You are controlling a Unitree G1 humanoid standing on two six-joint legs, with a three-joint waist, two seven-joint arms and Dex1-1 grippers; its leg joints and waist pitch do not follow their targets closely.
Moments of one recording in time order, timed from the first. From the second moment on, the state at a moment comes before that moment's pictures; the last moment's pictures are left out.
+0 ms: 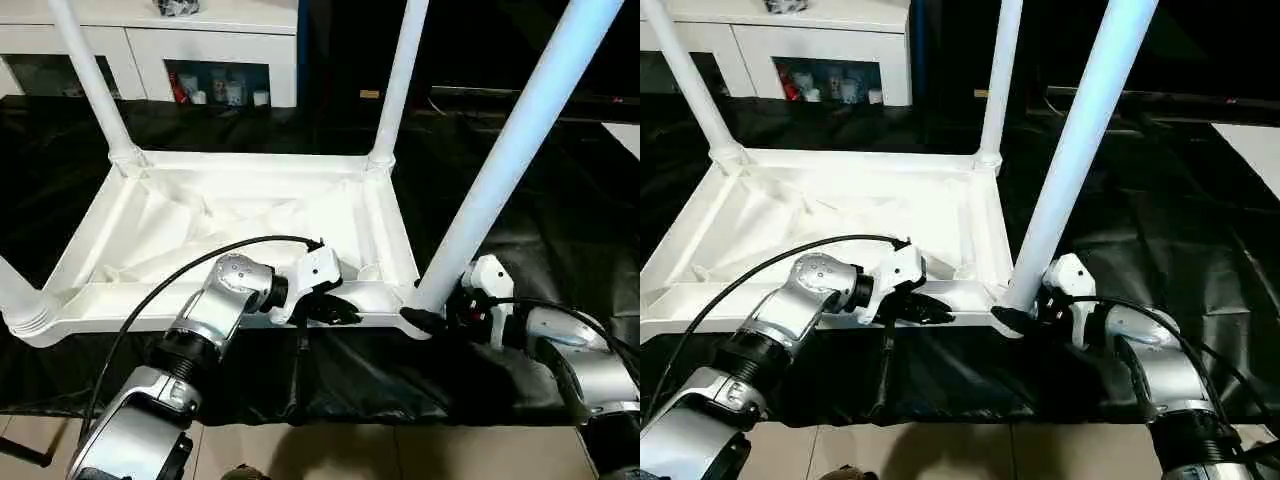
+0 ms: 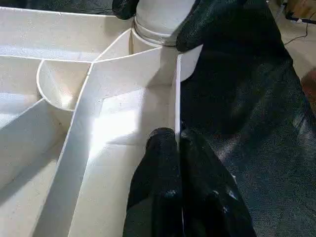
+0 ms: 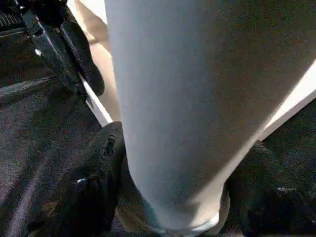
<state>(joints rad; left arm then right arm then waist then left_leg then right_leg) -0.63 0.20 -0.28 0.63 0.11 0.10 -1.23 -0.27 -0.47 0.06 0.37 0.18 0.08 1.04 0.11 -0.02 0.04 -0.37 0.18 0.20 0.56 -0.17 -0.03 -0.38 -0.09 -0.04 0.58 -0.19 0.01</state>
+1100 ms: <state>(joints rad) -0.65 0.02 -0.23 0.69 0.15 0.14 -0.80 -0.48 -0.09 -0.14 0.70 0.15 0.01 0.32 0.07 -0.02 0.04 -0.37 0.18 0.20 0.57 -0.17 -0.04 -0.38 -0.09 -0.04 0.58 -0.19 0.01</state>
